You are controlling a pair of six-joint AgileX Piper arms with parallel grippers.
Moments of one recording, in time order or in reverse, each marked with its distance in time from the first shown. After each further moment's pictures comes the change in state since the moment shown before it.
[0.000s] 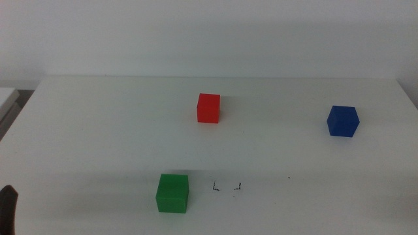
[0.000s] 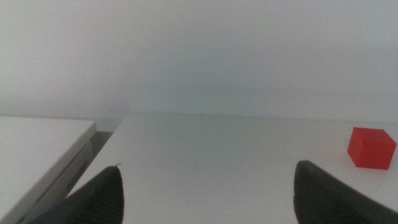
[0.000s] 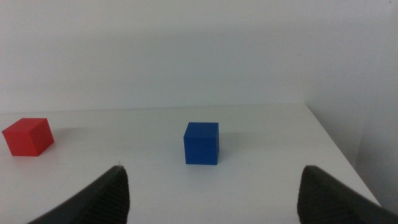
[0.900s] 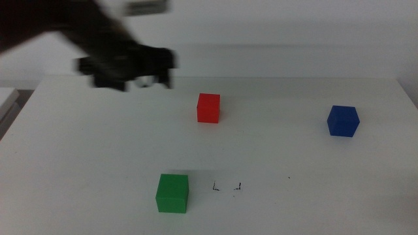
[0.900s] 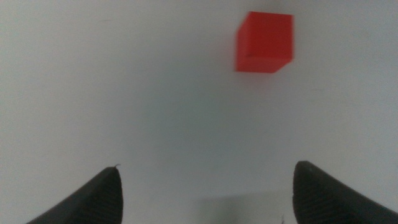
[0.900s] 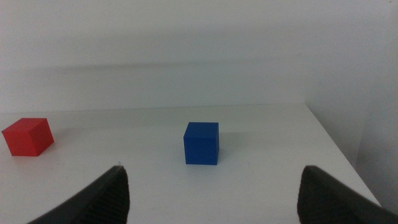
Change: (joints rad) left arm -0.403 1.635 -1.459 -0.030 0.796 -0.236; right arm 0.000 0.000 0.000 0.000 -0.002 0.000
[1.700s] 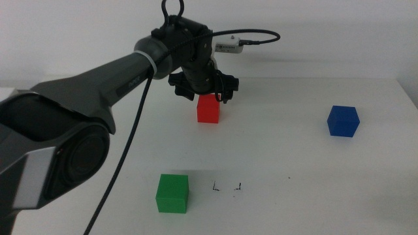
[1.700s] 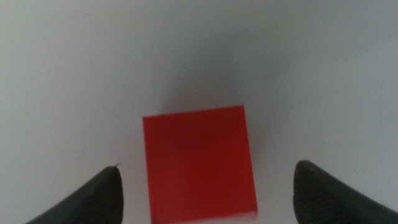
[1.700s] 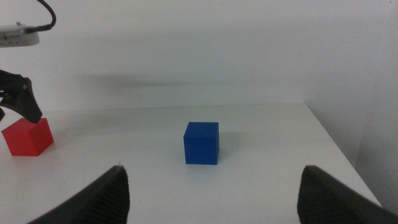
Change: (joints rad) left arm -0.115 0.717 -0.664 0.061 0.025 0.021; right arm 0.000 0.000 0.000 0.000 0.000 0.000
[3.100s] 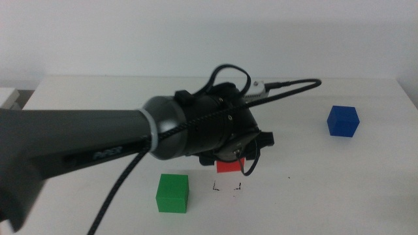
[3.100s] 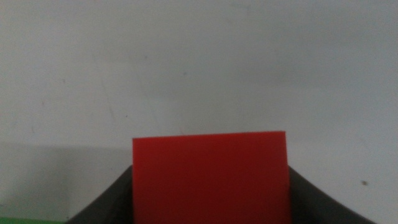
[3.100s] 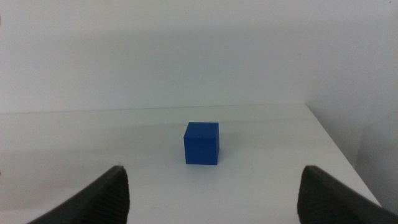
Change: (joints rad) left arm -0.369 -0.438 0.743 0.404 -0.198 -0.907; right arm 0.000 0.000 0.000 0.000 0.000 0.000
